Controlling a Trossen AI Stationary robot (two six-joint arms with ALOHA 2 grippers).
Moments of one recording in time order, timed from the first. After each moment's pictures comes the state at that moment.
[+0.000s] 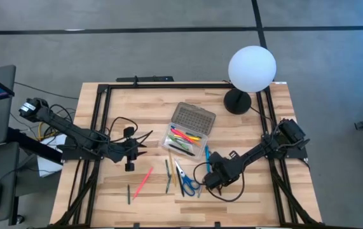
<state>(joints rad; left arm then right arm) -0.44 0.95 0.50 -0.27 -0.50 -0.22 0.53 1.94 1.13 -0.93 0.19 1.33</state>
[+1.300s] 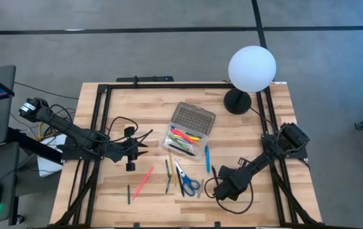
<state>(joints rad) -0.44 0.95 0.50 -0.22 -0.52 -0.20 0.66 1.92 1.14 -1.10 -0.08 1.09</state>
